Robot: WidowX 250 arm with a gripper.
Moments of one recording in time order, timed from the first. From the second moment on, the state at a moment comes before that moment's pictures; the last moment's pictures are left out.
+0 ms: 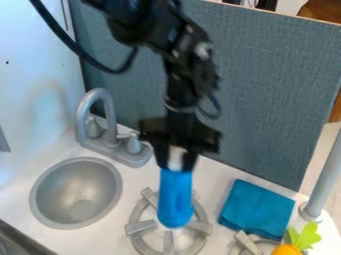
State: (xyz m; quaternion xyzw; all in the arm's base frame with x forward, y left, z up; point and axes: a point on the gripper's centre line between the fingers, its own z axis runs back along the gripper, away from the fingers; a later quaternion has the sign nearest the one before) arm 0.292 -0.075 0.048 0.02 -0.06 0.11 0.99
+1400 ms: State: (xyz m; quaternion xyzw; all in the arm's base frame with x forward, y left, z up) arm 0.292 -0.148 -0.011 0.02 -0.10 0.01 1.00
